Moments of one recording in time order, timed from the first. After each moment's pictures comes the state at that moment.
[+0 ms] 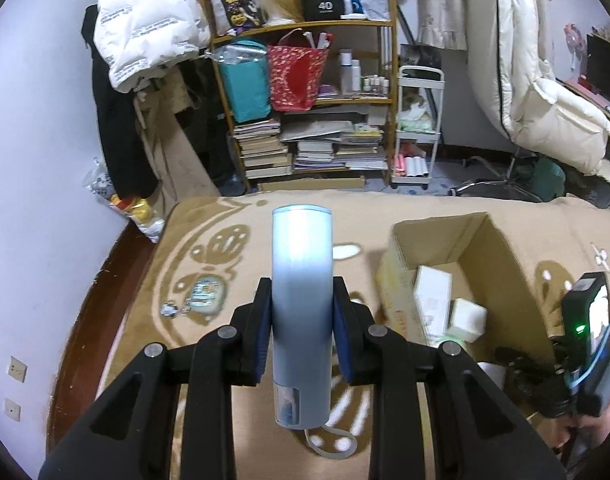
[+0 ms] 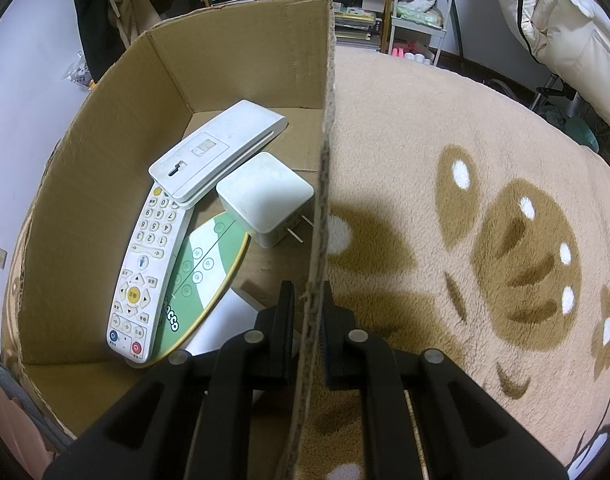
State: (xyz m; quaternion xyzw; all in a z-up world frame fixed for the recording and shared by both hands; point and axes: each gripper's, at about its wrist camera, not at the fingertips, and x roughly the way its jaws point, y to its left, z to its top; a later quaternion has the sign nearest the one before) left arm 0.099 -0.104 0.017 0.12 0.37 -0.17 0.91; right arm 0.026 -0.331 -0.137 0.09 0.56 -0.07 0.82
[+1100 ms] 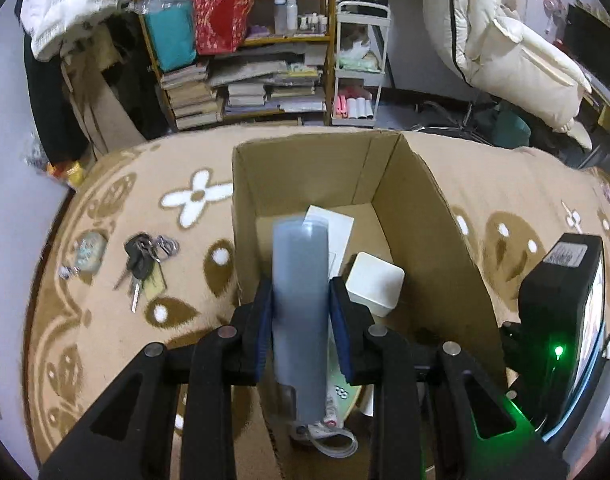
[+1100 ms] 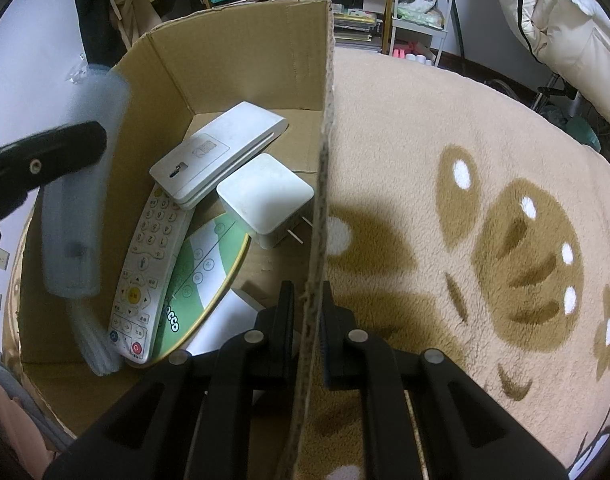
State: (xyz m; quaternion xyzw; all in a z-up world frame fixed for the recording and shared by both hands) left arm 0.073 -0.210 -0.054 0.14 0.45 -0.23 0.85; right arm 0.024 -0.331 -0.138 0.09 0.55 -0.07 0.82
